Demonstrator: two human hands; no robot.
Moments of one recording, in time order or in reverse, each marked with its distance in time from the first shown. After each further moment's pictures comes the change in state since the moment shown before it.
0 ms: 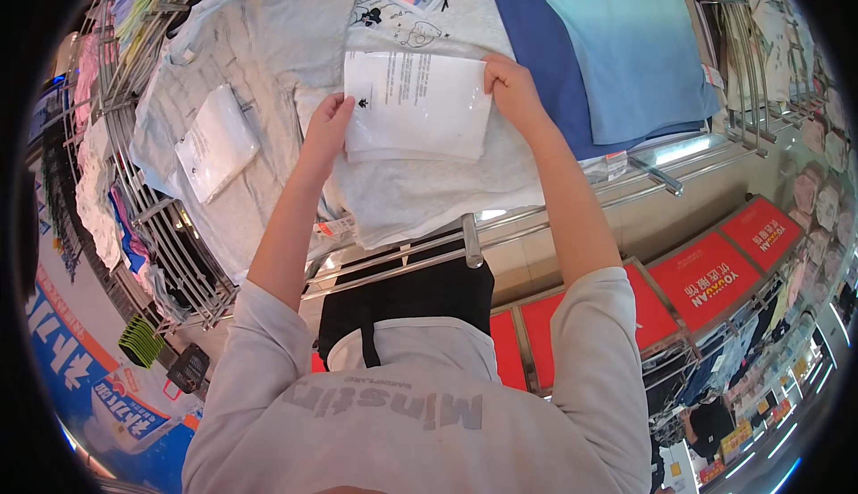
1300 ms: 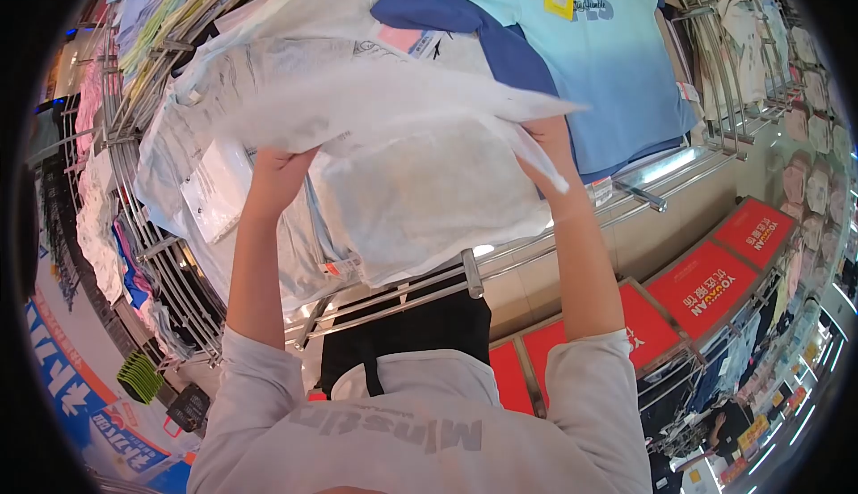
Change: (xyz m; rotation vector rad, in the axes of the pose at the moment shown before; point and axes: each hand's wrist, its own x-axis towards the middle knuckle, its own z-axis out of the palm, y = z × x) left_hand -0.048 0.123 -0.041 0.397 -0.163 0.614; right_hand -0.023 -0.137 -0.053 0.004 0.162 0.052
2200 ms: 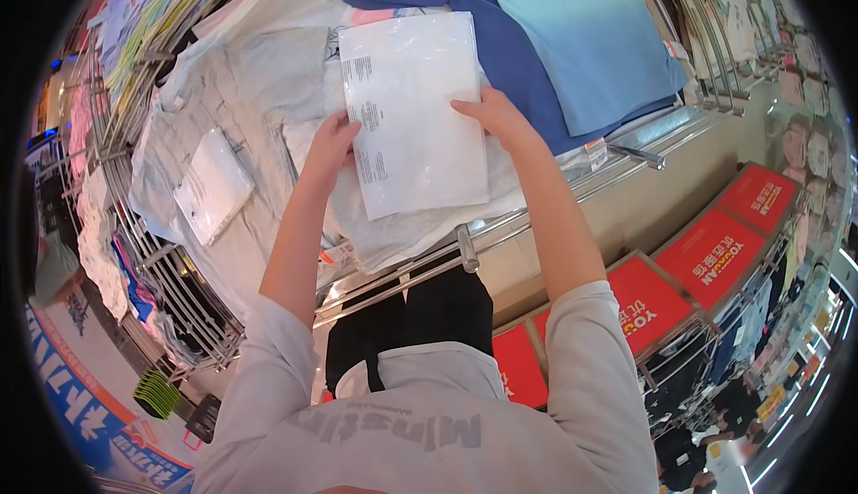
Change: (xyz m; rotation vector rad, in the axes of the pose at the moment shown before) left_hand 0.006 -0.084 0.097 -0.467 0.007 -0.690; right_hand 0.001 0.101 0.043 0.182 -0.234 0.769
